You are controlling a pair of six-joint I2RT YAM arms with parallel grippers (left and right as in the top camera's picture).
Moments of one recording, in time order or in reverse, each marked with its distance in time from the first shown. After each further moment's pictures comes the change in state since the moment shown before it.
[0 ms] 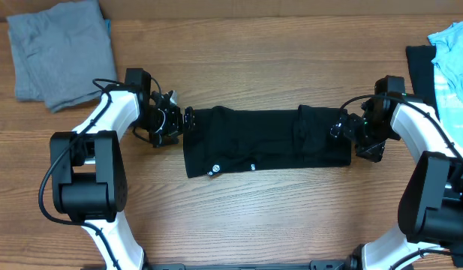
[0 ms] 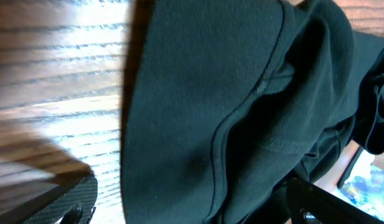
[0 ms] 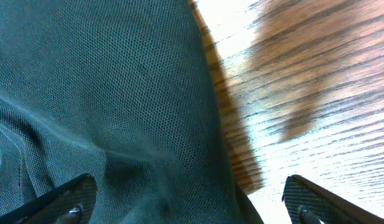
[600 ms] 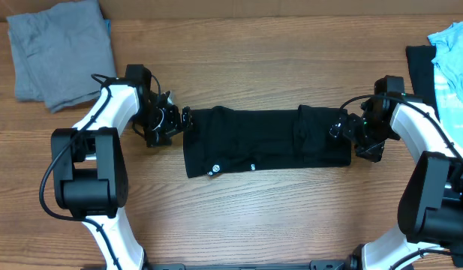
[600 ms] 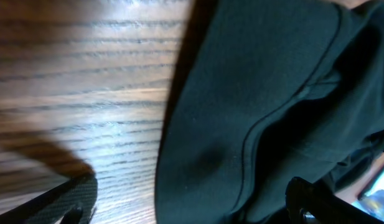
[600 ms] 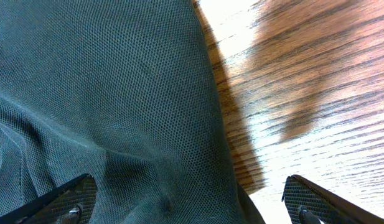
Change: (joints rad) left arm 0.005 0.028 0.073 -0.093 -0.101 -0.020; right arm 0.003 0.000 0.000 0.000 0.000 0.000
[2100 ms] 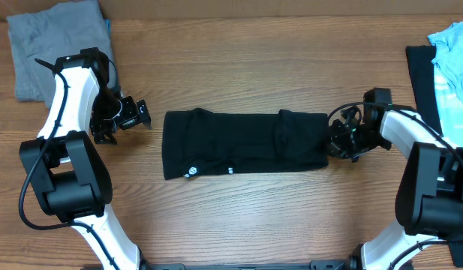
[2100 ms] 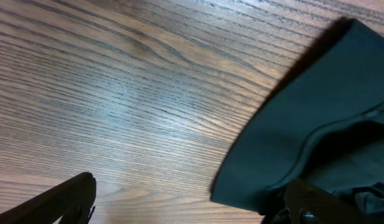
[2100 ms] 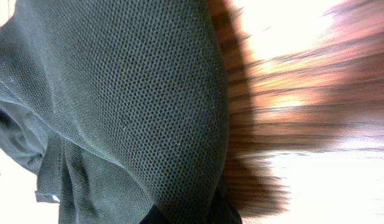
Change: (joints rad) left arm 0.177 0.001 0.269 -0.385 -0.377 -0.049; right arm 0.016 0.052 -0.092 0.106 -0.330 -0.008
